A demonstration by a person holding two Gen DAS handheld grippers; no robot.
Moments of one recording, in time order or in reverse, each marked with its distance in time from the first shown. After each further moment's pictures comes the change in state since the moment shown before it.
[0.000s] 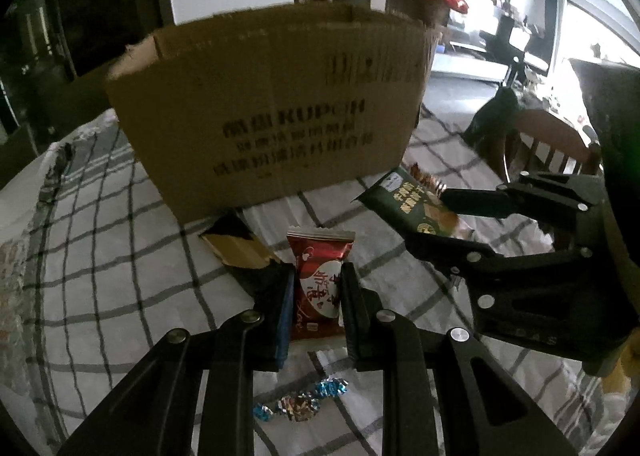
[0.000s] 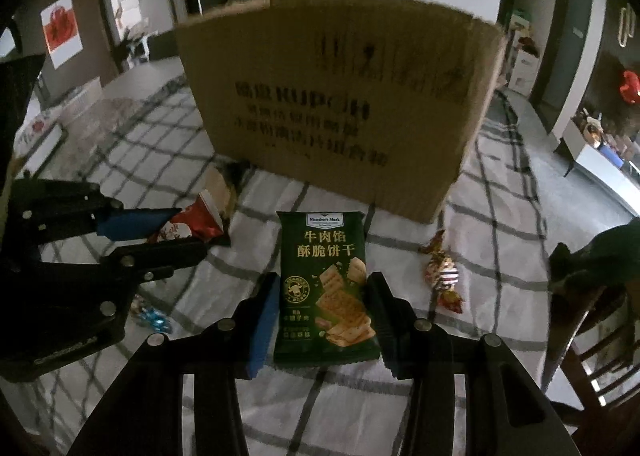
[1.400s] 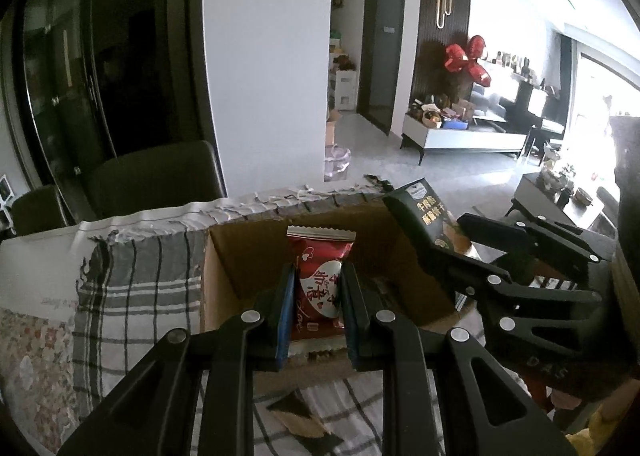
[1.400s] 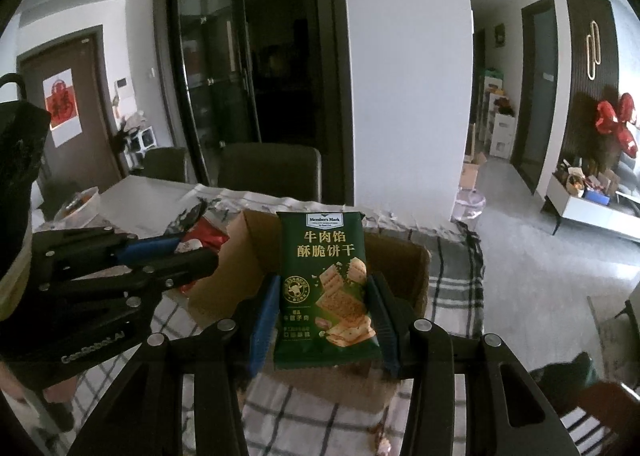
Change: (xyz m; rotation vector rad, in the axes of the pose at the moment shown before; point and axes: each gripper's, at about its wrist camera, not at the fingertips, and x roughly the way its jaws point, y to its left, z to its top) left arm -0.039 0.049 0.161 -0.073 -0.221 0.067; right arm -0.067 -0.033 0.151 0.054 -0.303 -0.015
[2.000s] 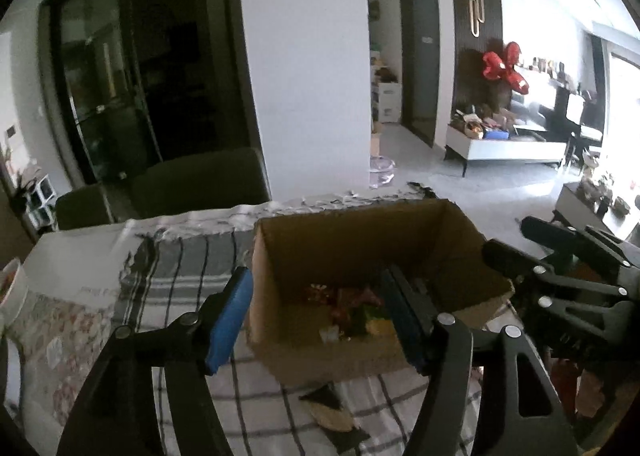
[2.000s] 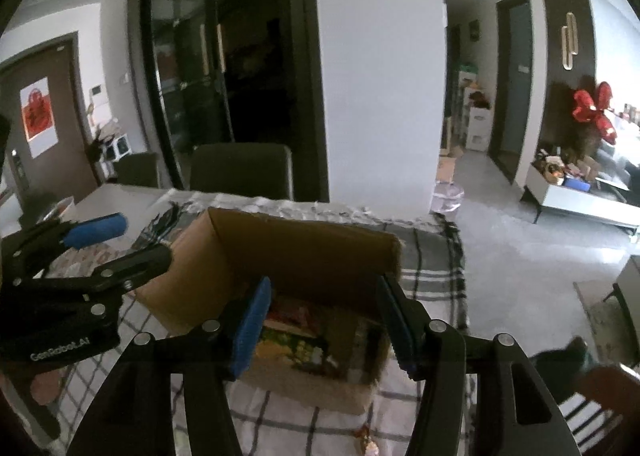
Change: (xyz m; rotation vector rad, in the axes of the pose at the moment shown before) left arm -0.031 -0.007 -0.032 -0.025 -0.069 0.185; right arm -0.013 -0.008 -0.020 0.064 -0.034 -0.110
